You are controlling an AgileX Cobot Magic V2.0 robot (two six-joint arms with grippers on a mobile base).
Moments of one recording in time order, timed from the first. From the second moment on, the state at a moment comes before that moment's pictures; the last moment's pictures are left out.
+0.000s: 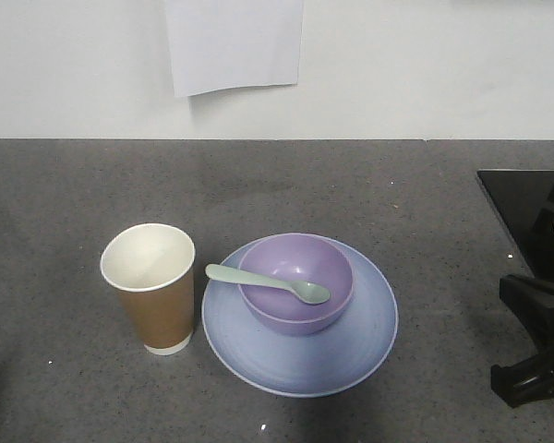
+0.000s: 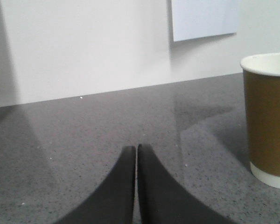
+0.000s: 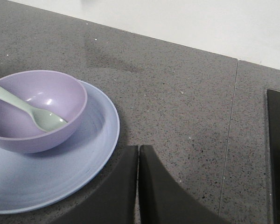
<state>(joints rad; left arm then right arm) -0.04 0.02 0.03 -0.10 0.08 0.12 0.34 0.67 -0.44 -0.13 0.25 -0.02</state>
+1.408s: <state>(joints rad) -0.01 -0.01 0.03 0.01 0.15 -0.06 0.34 0.67 -0.44 -0.13 0.25 -0.02</state>
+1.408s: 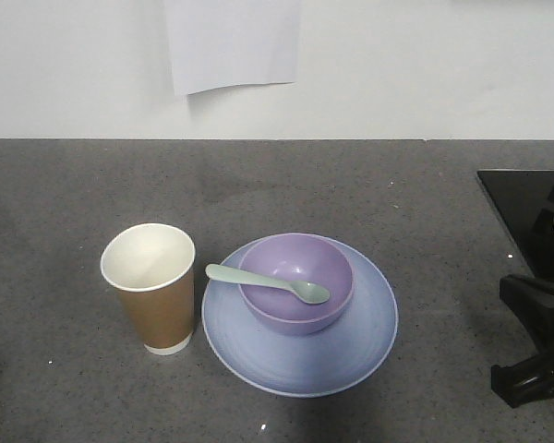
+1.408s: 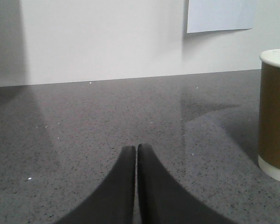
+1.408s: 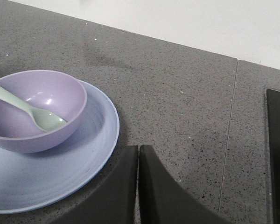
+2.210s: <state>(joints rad) -0.01 -0.01 0.03 0.01 0.15 -0.06 0.33 0.50 -0.29 -0.10 0.23 -0.18</state>
